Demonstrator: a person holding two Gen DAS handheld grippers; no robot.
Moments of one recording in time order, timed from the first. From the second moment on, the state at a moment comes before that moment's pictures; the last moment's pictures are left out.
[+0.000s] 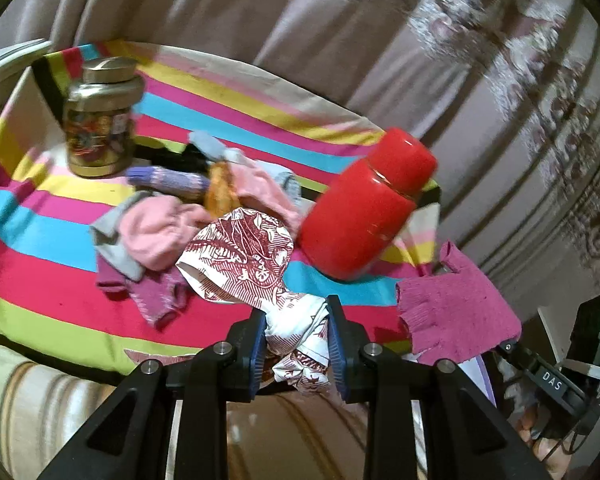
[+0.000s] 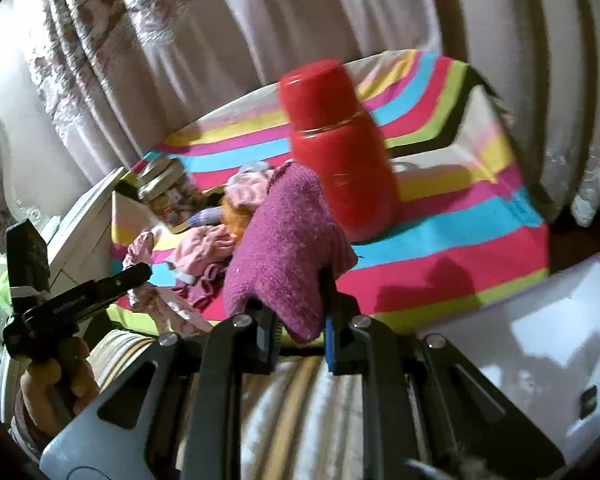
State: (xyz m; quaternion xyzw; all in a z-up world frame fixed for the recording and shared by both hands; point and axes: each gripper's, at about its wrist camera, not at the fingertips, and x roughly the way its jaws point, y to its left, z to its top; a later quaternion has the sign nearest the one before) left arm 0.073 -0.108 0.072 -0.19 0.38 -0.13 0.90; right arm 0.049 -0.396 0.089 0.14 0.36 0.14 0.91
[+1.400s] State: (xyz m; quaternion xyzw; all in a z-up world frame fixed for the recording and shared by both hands) left arm 0.012 -0.393 0.063 0.13 0.44 -0.30 0.84; right arm -0.040 -0.577 0.050 0.14 0.41 -0.16 0.88
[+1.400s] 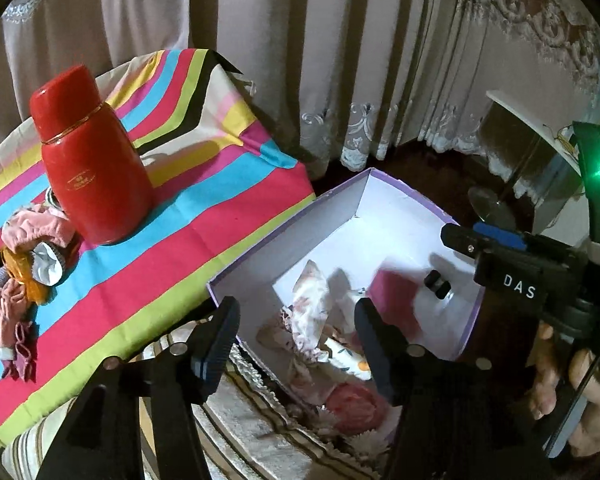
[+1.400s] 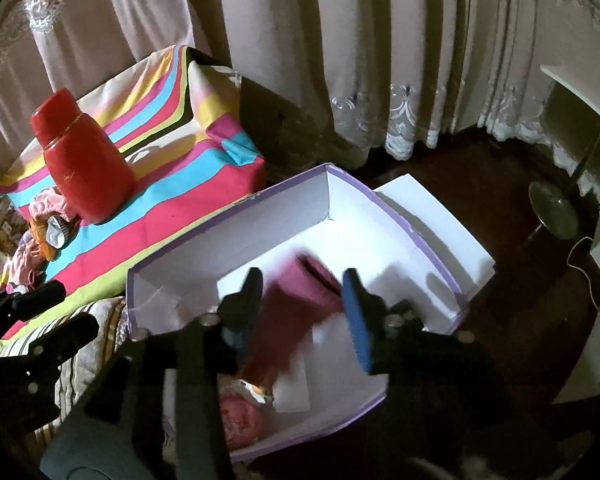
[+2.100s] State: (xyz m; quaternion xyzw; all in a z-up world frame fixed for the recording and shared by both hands) left arm 0.066 -0.290 0.074 0.10 0.43 -0.20 0.87; right arm -0.001 -0.496 0.068 0.09 0.43 -0.09 0.90
